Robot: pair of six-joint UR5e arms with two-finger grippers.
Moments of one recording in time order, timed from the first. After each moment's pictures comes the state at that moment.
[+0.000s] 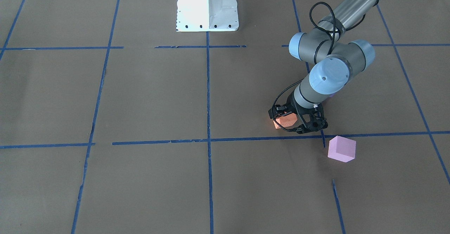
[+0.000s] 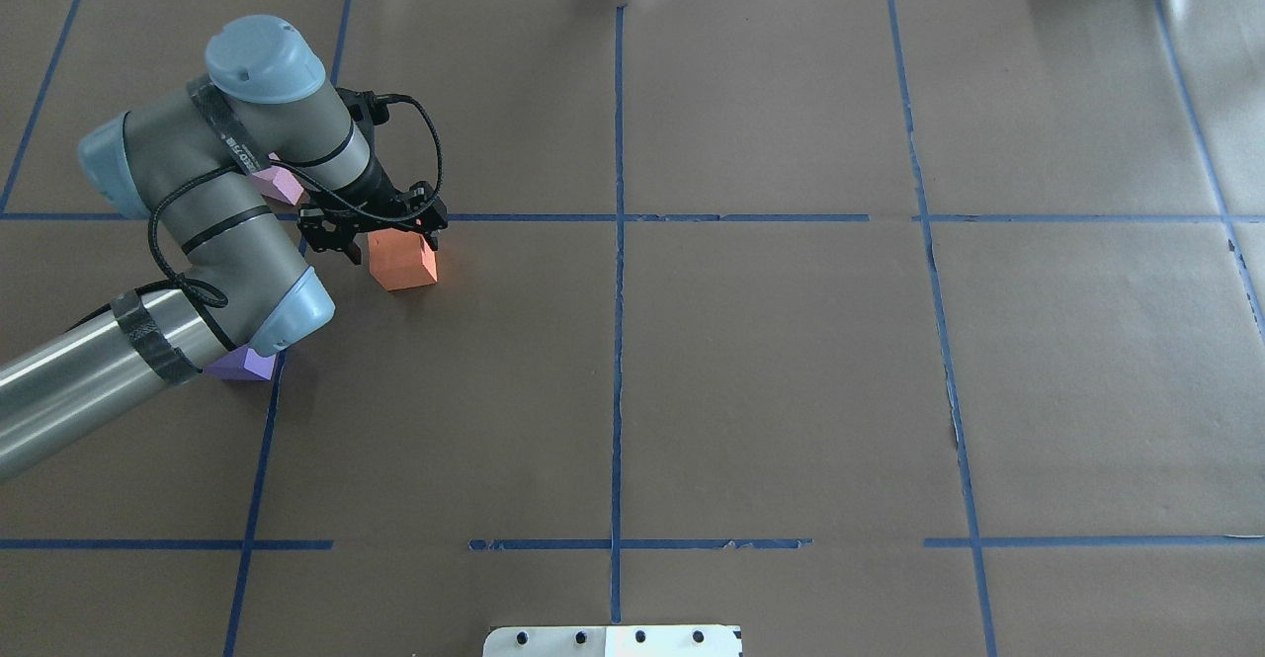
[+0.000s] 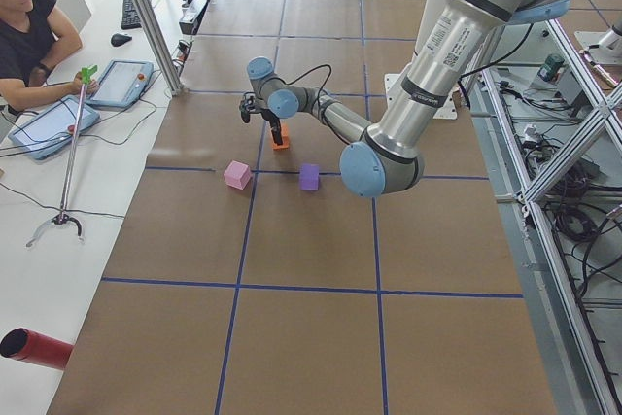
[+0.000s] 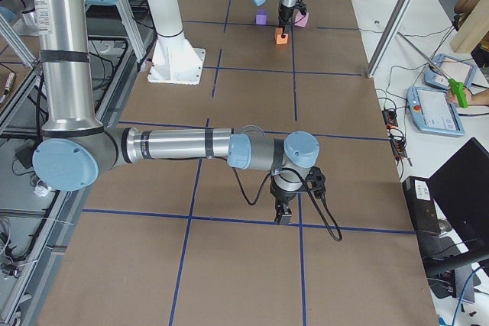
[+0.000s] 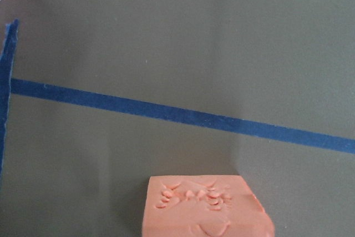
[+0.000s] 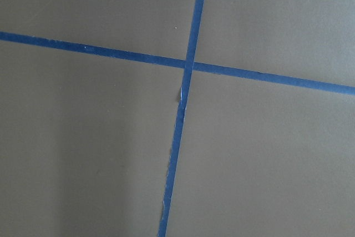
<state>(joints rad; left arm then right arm) -0.79 -2.15 -1.43 -1.77 -2.20 -1.14 1.53 -1.53 1.61 -1.72 2.29 -0.16</state>
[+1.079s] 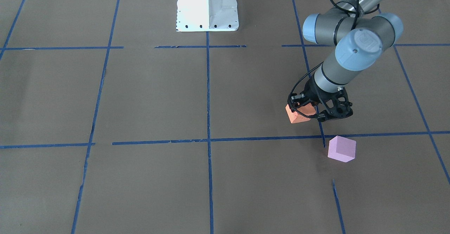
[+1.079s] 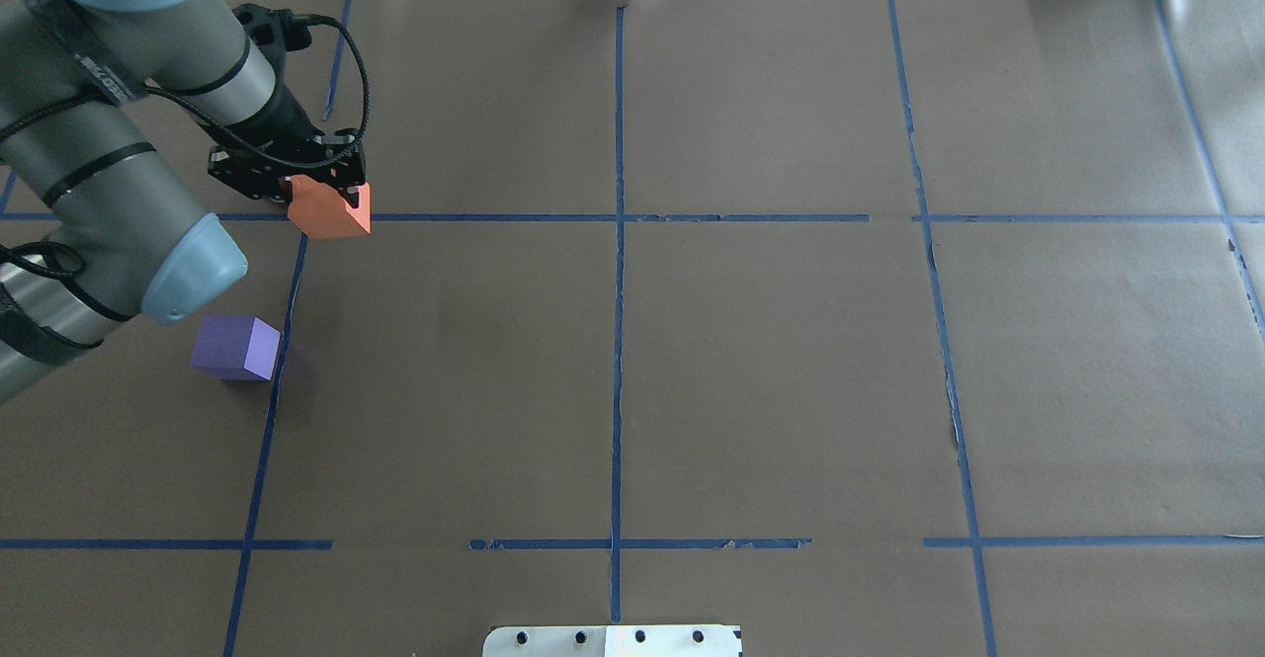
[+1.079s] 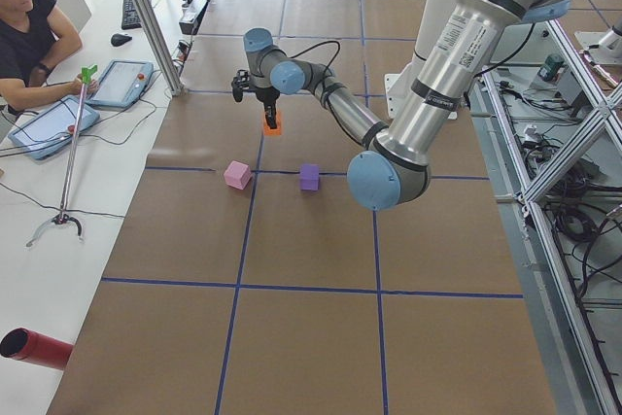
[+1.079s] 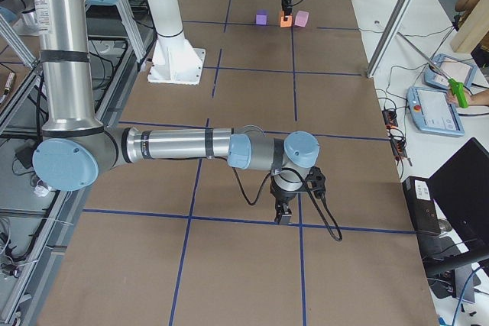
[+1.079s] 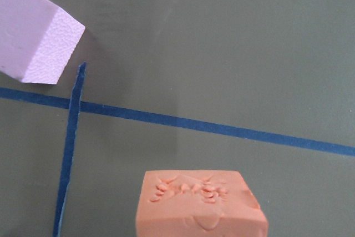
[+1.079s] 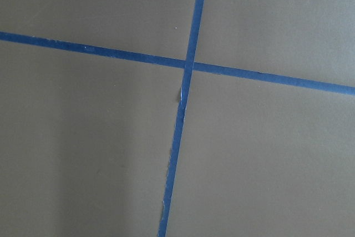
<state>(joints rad) -0.94 -2.07 -1.76 -1.46 -2.21 -0.91 1.53 -1.53 1.61 -1.72 2.29 -0.16</state>
